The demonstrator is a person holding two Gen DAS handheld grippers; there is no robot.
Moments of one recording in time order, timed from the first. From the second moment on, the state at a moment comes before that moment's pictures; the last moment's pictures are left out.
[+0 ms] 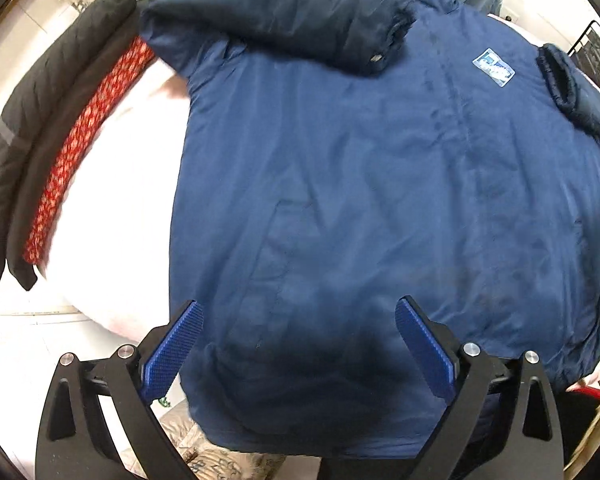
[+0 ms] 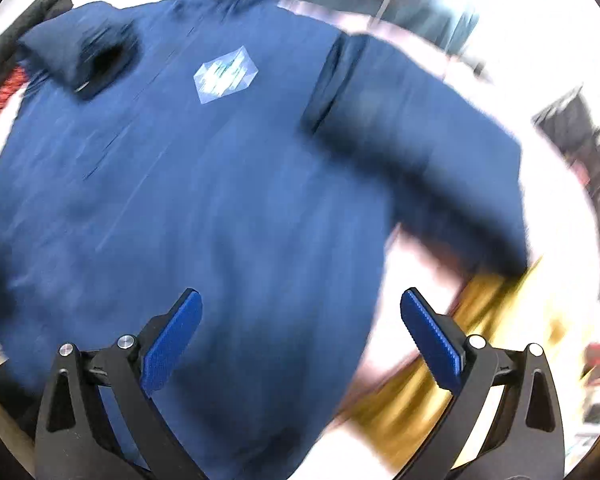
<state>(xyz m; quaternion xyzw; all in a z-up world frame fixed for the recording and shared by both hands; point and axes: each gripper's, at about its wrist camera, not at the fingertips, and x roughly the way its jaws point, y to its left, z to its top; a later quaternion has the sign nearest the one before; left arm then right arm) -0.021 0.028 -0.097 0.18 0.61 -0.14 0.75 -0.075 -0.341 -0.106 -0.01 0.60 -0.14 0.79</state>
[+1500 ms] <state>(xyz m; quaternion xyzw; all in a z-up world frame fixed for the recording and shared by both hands) 0.051 0.077 -0.136 0.17 0.61 -0.16 0.75 0.145 -0.192 -0.122 0.12 0.58 -0.03 0.80</state>
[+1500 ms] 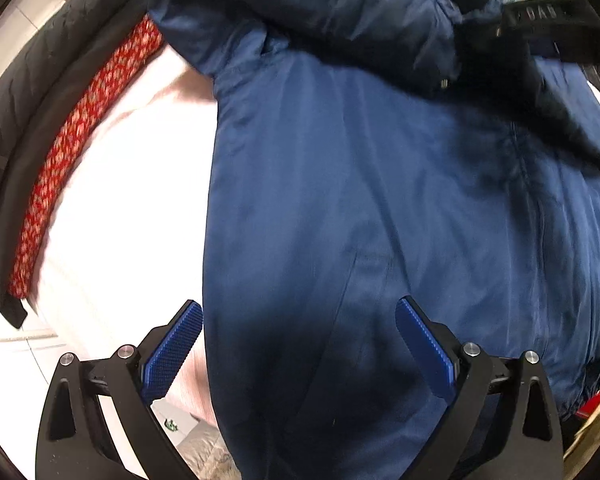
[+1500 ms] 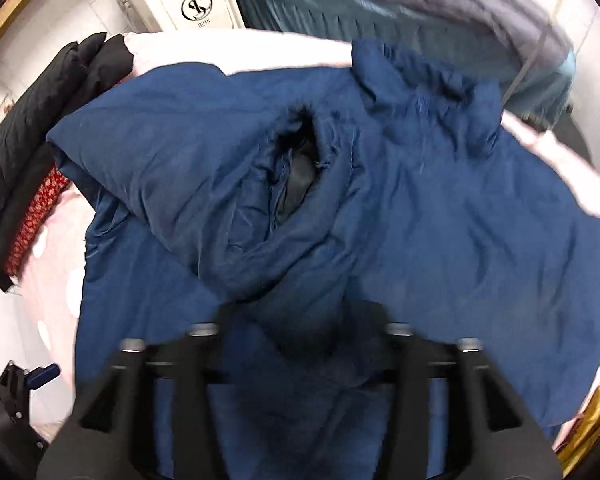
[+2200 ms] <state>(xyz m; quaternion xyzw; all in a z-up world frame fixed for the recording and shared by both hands) 0.080 -0.142 -0.084 0.20 0.48 -0.35 0.78 0.044 -0.334 -0.147 0.10 0.60 -0.20 0.77</state>
